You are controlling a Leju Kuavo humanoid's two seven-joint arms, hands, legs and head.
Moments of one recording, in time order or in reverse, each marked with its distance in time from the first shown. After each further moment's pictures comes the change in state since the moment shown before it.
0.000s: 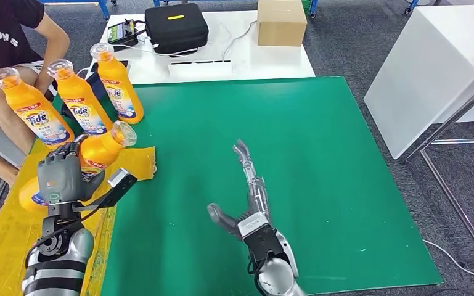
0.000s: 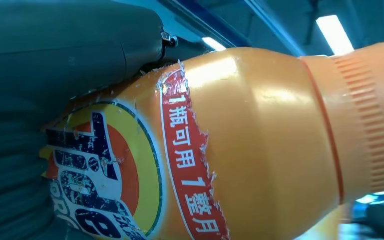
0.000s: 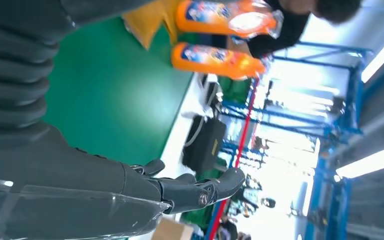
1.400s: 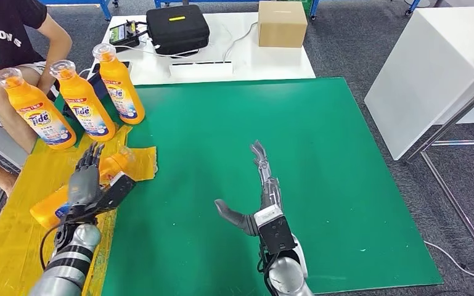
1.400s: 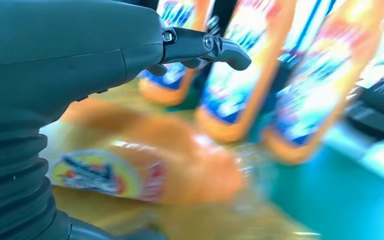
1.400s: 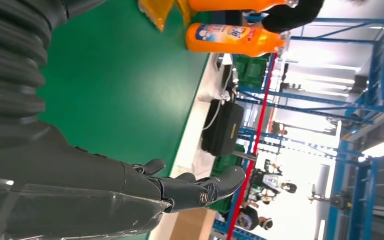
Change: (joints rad) left arm -0.130 -0.005 0.088 0.437 0.483 -0.101 -0.334; right arm 0.023 0.001 -0.074 -0.003 -0.009 -0.008 0.033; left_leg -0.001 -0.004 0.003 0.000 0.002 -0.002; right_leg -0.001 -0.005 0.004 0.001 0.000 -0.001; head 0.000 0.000
